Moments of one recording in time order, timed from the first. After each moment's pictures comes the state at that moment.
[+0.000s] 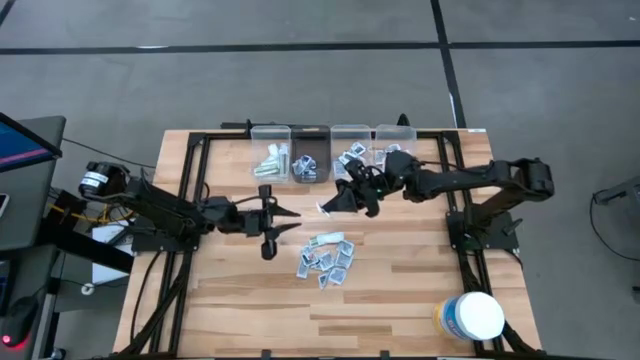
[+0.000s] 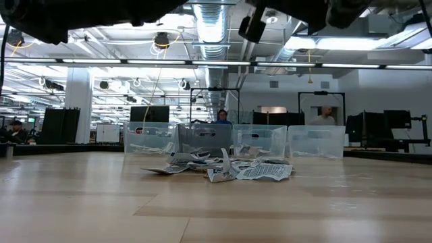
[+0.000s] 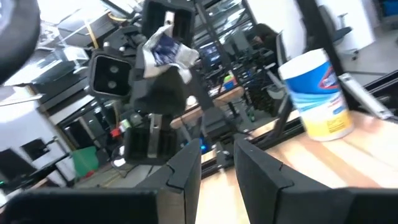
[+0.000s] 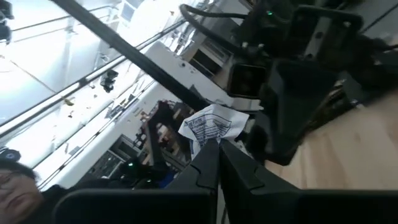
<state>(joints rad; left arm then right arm) -0.22 1.14 0.41 1.07 -0.18 0.57 -0.12 1.46 0.86 0.74 -0.55 0.98</state>
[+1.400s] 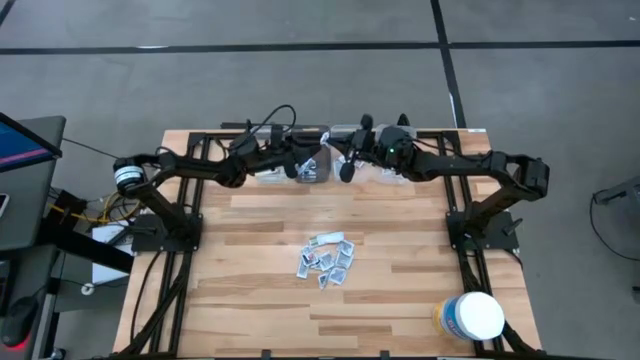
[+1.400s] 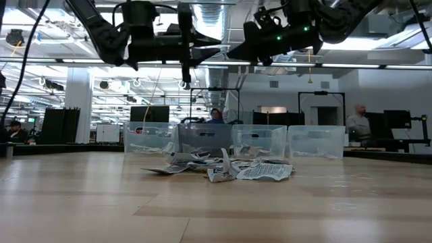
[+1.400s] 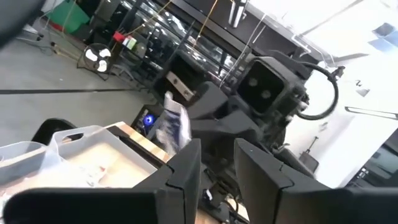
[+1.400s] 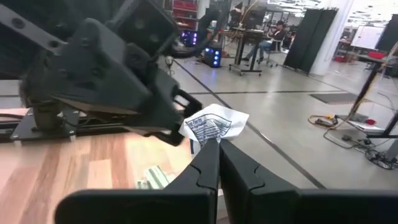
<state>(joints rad) 0.40 1.43 0.72 1.07 0.24 -0.60 -0.37 1.49 0.86 0.57 0.03 -0.14</state>
